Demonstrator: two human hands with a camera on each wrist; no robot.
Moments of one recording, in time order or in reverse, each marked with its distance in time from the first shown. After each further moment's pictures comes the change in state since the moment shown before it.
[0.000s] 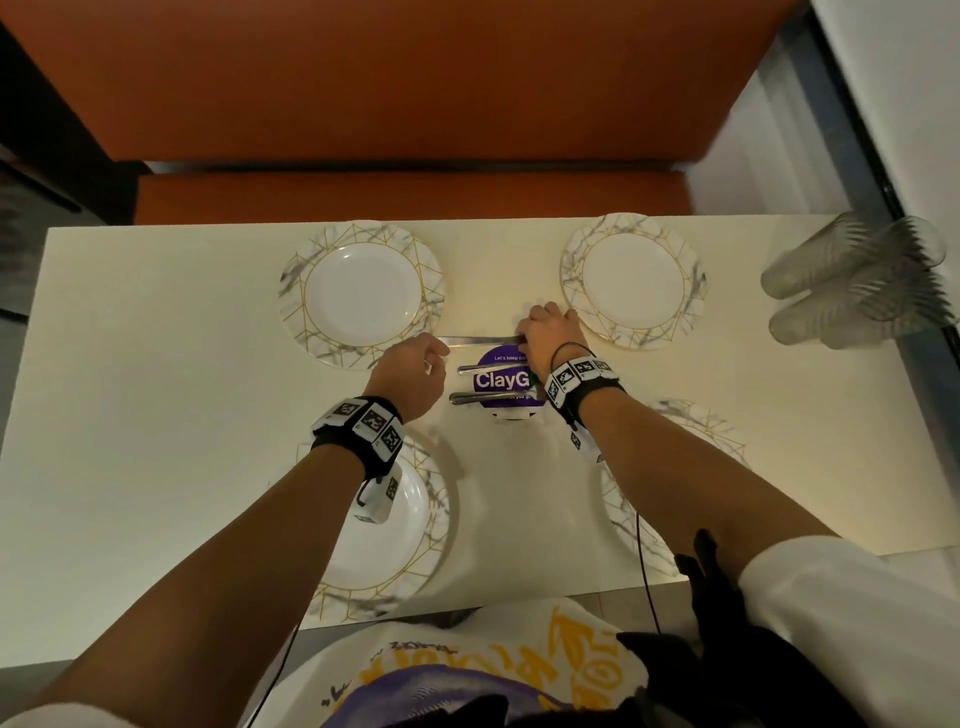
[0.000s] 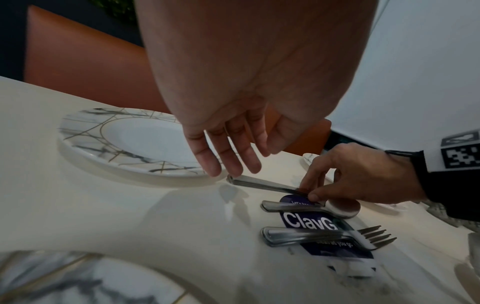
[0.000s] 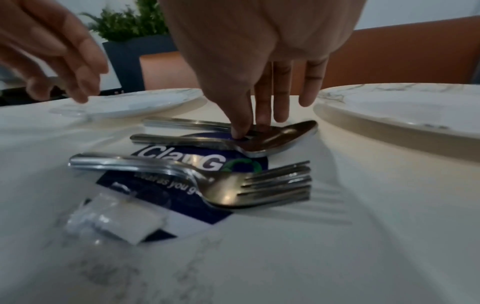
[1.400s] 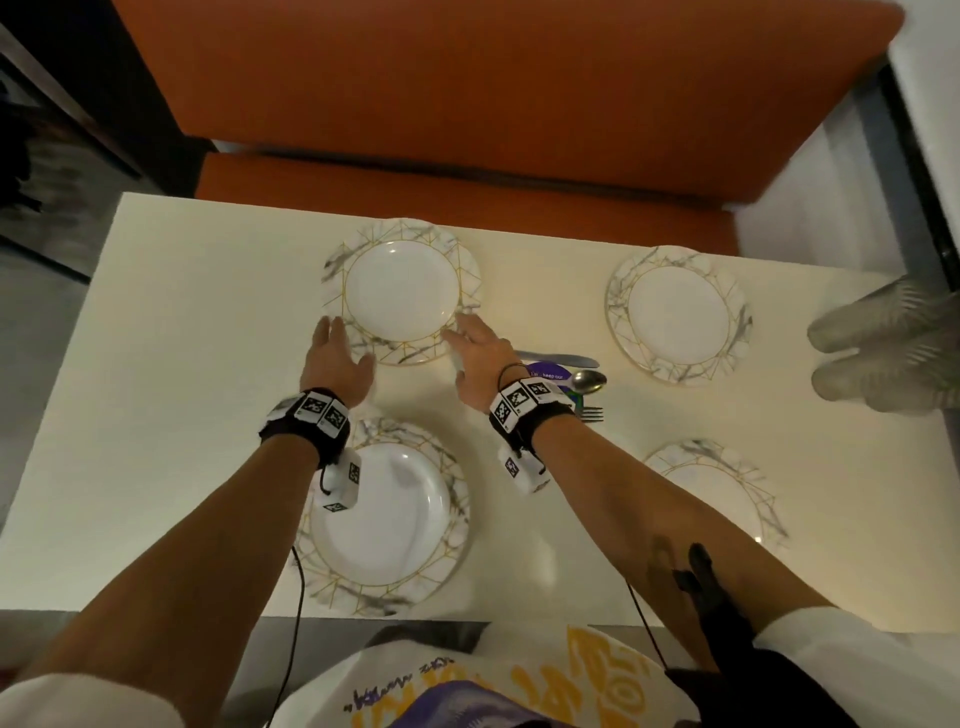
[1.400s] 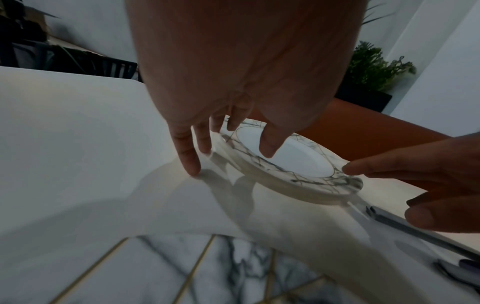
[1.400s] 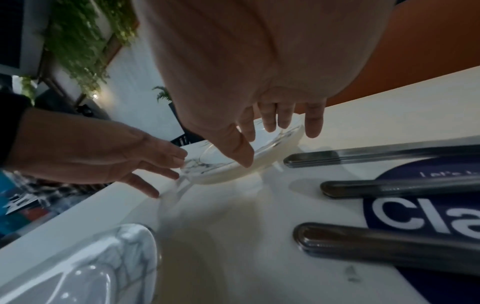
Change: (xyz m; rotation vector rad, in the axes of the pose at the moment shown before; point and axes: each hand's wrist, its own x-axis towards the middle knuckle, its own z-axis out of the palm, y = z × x) left_hand -0.003 -0.114 -0.065 0.084 0.164 -0.419; right_hand -0.004 -0.132 -0.027 0.318 -0.092 -0.246
